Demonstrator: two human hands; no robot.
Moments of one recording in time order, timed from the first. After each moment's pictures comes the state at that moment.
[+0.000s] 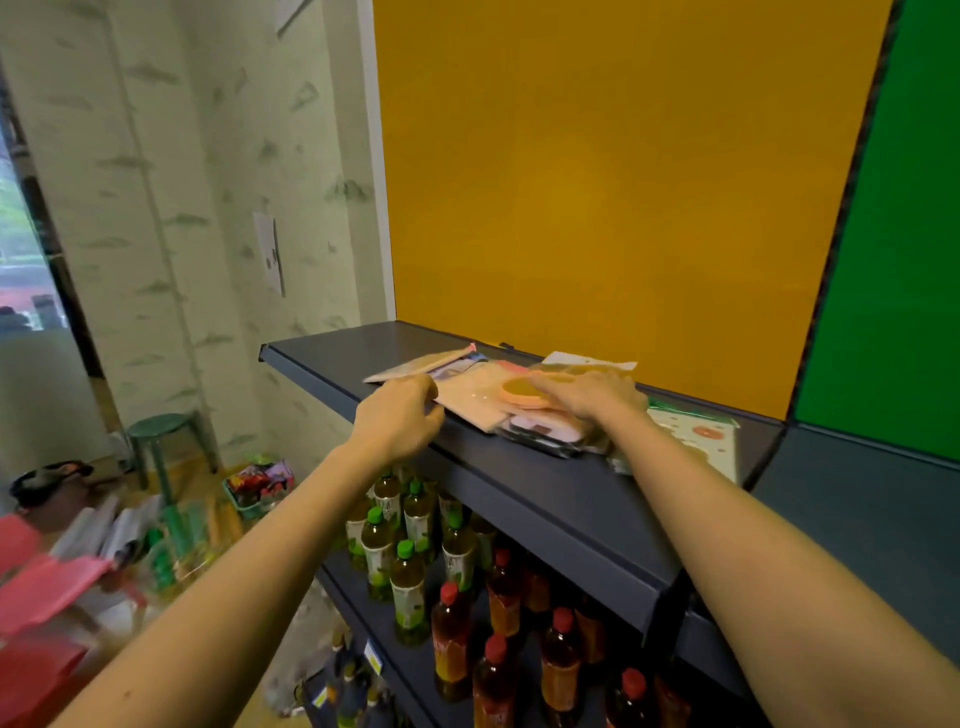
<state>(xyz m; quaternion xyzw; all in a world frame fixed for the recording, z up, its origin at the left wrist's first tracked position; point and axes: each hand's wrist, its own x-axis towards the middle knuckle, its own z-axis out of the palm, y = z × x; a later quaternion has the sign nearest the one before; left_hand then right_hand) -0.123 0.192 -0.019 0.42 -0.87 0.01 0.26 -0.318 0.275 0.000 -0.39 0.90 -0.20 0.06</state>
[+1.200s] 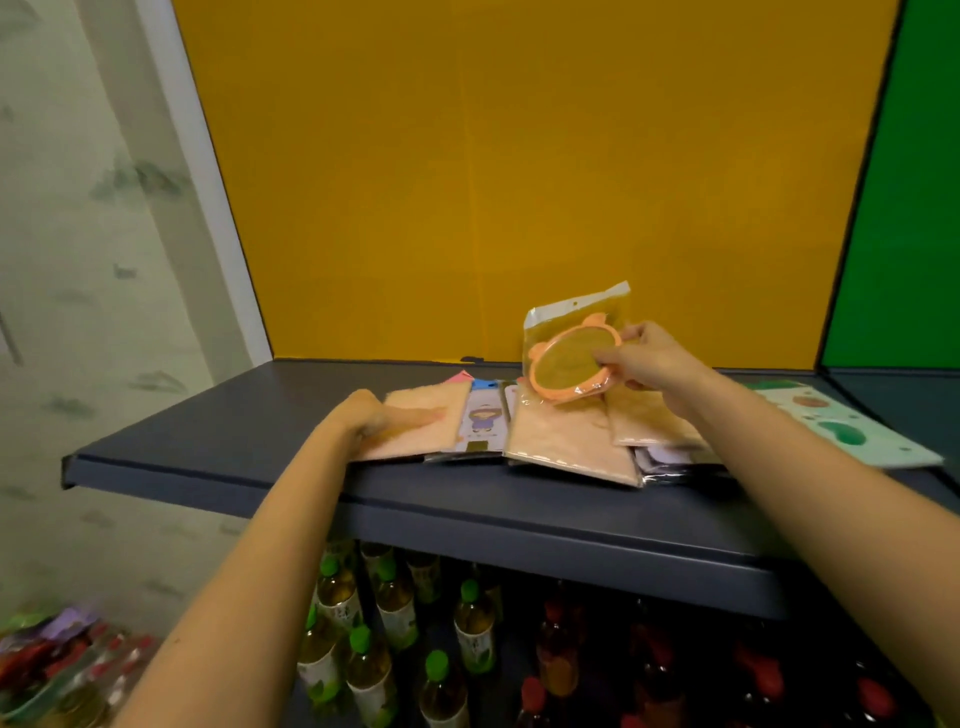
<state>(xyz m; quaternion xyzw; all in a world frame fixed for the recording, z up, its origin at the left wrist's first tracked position) -0.159 -0.076 -0.016 0.41 -0.83 -0.37 0.08 -0.289 0.170 0.014 -0.21 0.78 -0.58 0.06</state>
